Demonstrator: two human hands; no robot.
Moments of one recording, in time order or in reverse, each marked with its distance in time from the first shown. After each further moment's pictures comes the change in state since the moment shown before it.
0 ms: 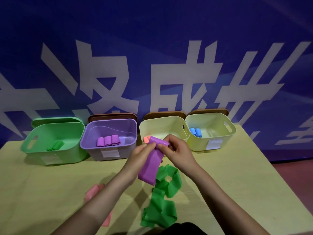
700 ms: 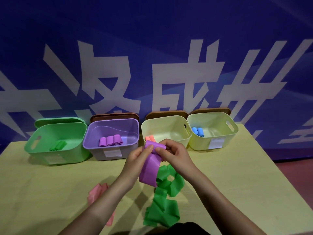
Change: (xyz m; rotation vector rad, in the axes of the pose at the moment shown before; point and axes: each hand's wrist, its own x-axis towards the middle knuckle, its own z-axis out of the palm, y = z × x) left_hand -0.010 -0.009 -0.009 -0.036 0.038 0.124; right_hand -0.007 -0.007 0.015 0.325 -0.097 0.008
